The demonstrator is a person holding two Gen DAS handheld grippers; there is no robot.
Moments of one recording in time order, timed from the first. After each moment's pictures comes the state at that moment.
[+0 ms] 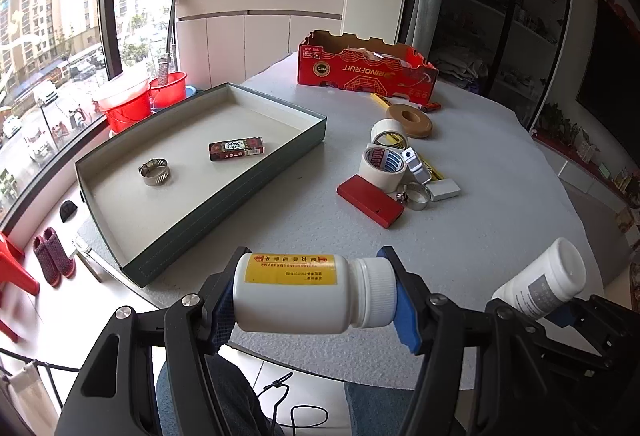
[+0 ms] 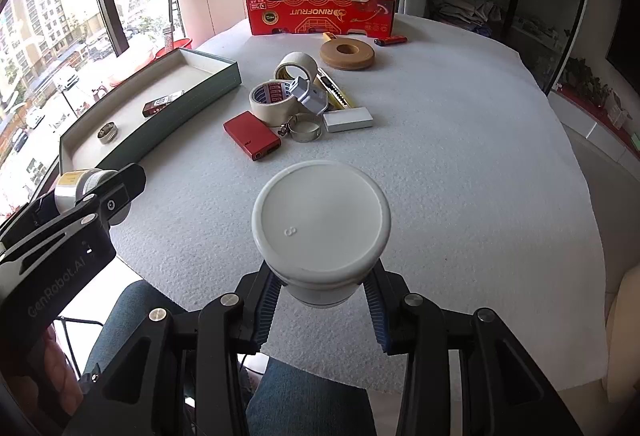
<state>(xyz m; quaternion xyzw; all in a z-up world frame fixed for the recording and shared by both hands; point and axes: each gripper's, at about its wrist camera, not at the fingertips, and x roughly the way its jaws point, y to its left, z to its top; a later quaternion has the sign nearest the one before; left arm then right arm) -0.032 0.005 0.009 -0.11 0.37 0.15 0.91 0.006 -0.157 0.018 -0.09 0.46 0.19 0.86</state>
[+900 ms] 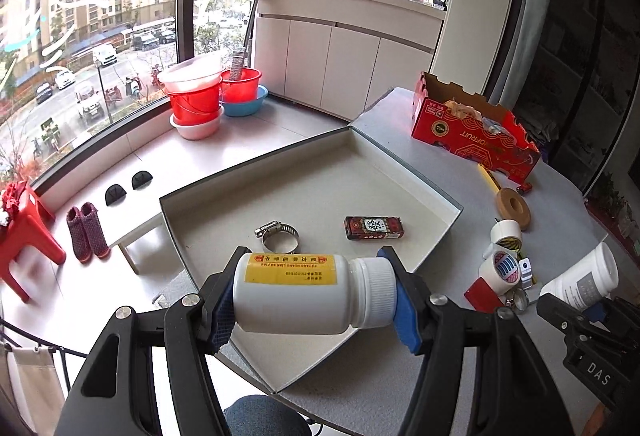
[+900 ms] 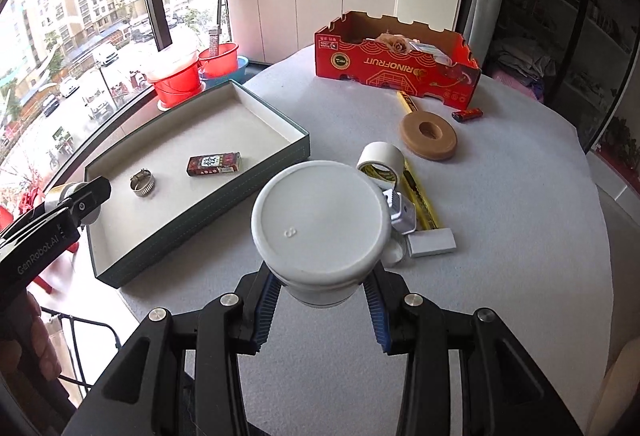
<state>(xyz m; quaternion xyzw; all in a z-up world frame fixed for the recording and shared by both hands) -0.018 0.153 0.035 -0.17 0.34 0.27 0.89 0.072 -0.049 0.059 -0.13 0.42 0.28 0.85</state>
